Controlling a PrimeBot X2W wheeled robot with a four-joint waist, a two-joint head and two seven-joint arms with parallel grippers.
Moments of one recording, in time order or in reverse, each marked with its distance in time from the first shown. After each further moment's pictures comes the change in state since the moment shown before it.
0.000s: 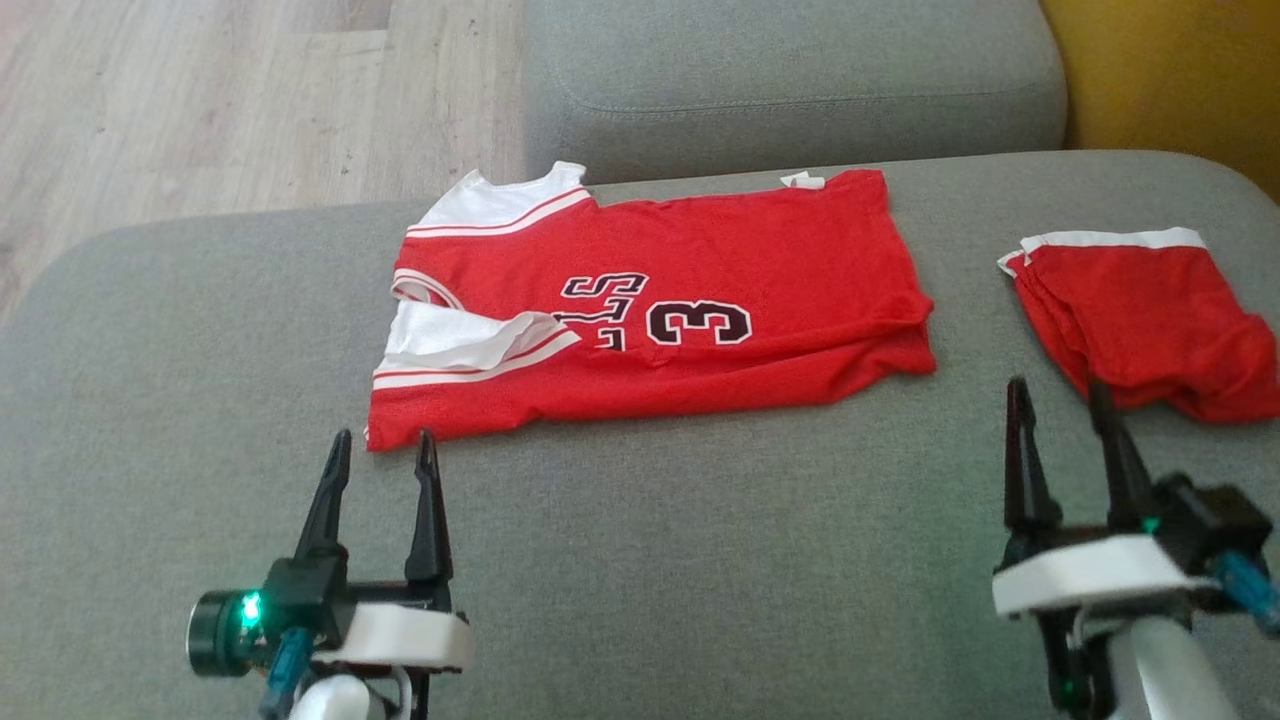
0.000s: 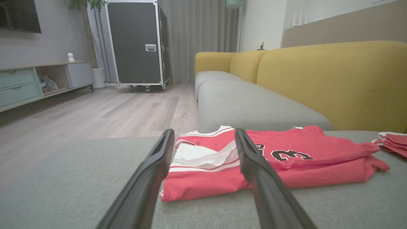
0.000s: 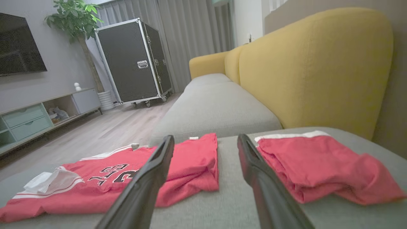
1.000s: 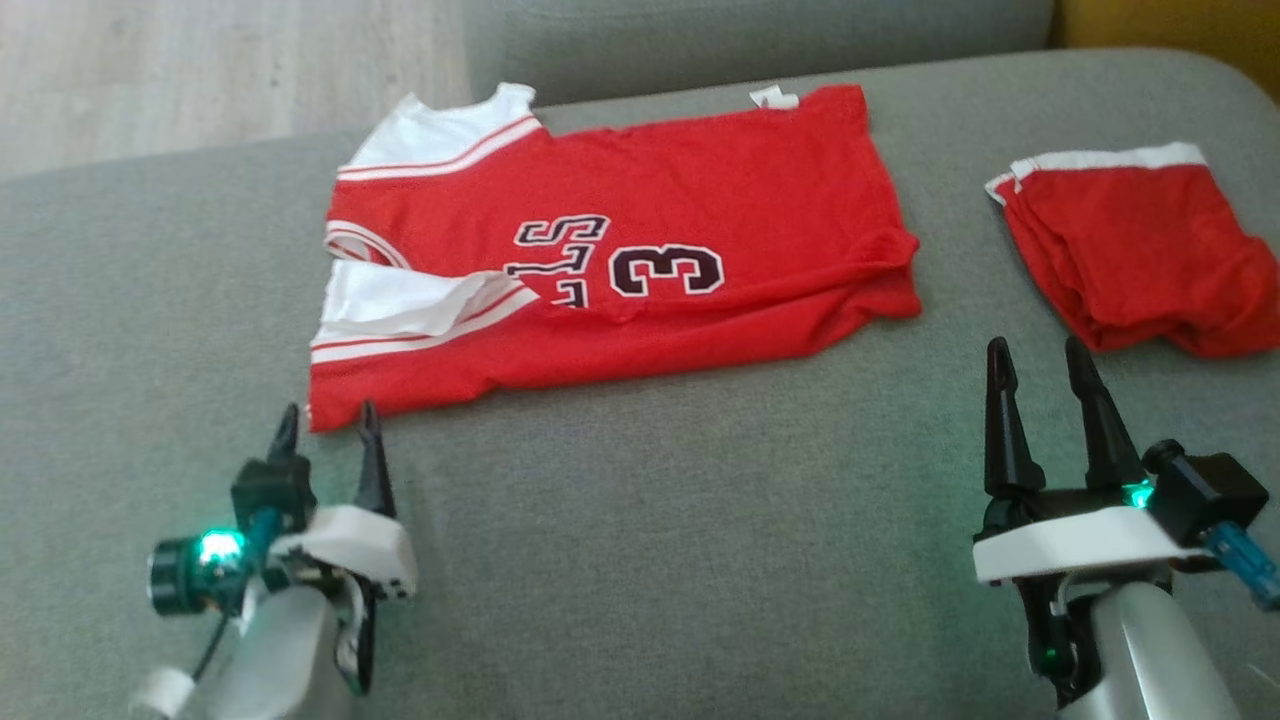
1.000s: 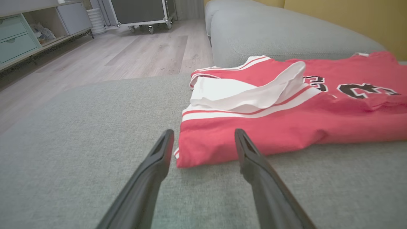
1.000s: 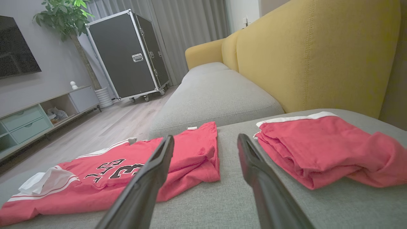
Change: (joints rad) left arm -0.284 -0.044 0.168 0.519 0.090 -0.078 0.015; right arm -0.022 0.004 0.053 -0.047 0.064 0.000 0.000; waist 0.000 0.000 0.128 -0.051
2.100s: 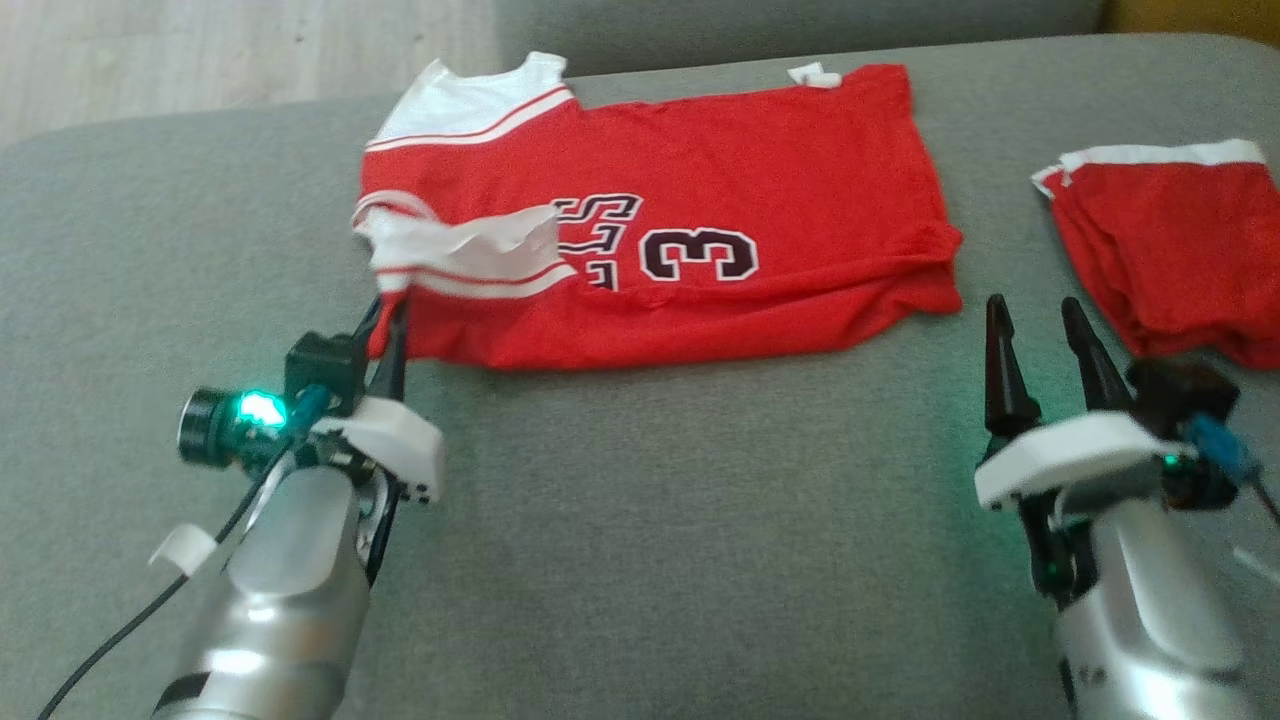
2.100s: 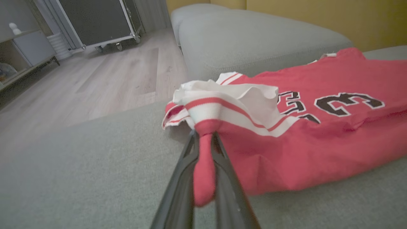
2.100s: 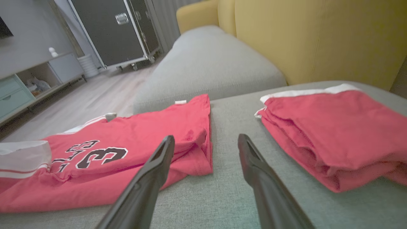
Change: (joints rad) left arm -0.278 0.012 -0.135 0.228 0.056 -0.113 -0.004; right arm -0.200 -0.001 -0.059 0.259 -0.045 0.000 0.073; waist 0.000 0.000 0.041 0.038
